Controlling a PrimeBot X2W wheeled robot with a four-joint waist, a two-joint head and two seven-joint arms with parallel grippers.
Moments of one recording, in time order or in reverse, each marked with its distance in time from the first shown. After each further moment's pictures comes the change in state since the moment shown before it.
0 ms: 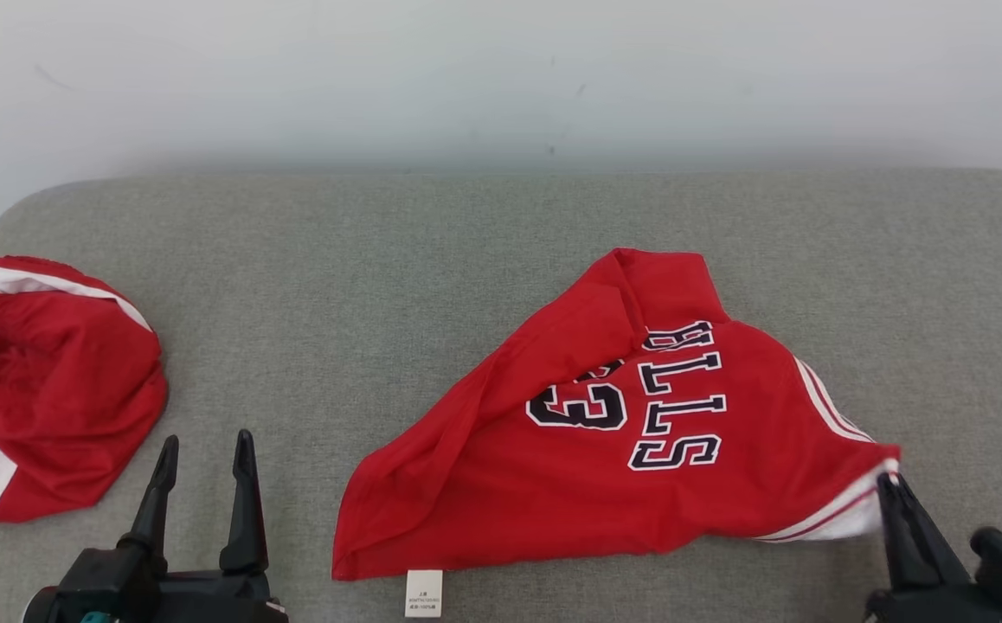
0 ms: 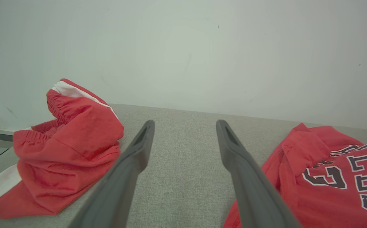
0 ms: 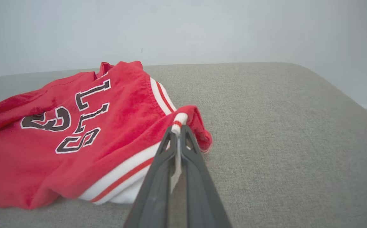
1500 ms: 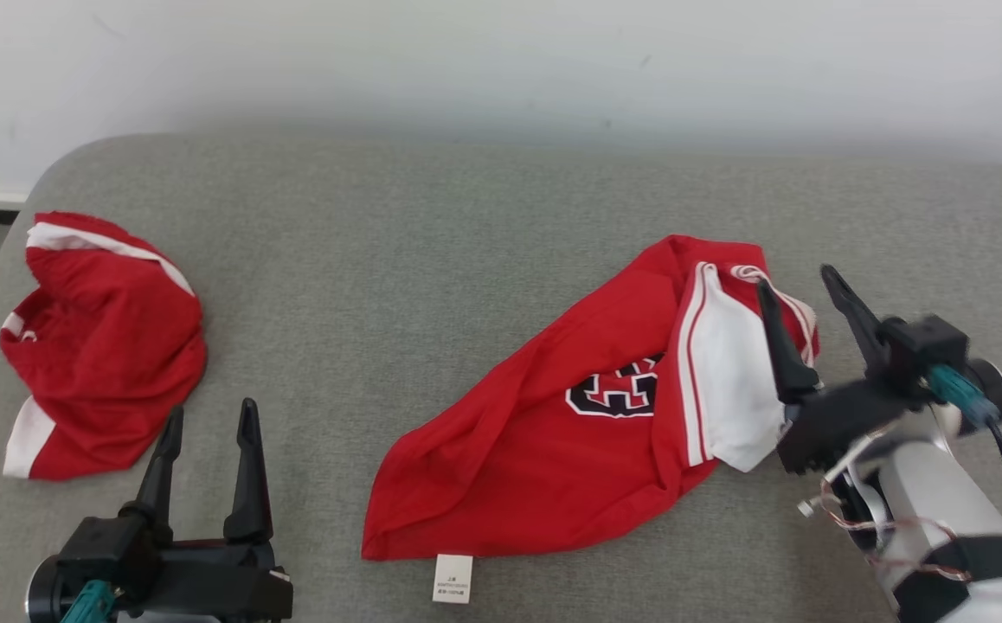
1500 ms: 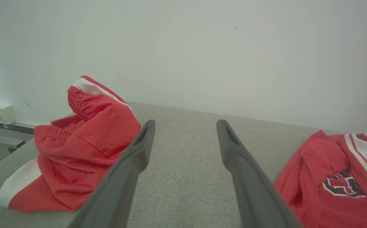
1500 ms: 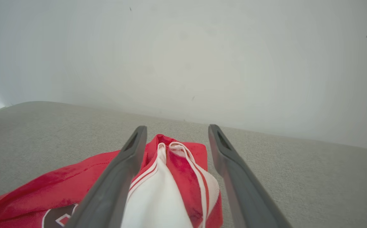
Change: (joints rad) left arm -0.070 -0.002 -0.014 0.028 -0.024 0.000 0.000; right arm -0.575 -0.021 0.267 0.399 0.015 0.000 -0.090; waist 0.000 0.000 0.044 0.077
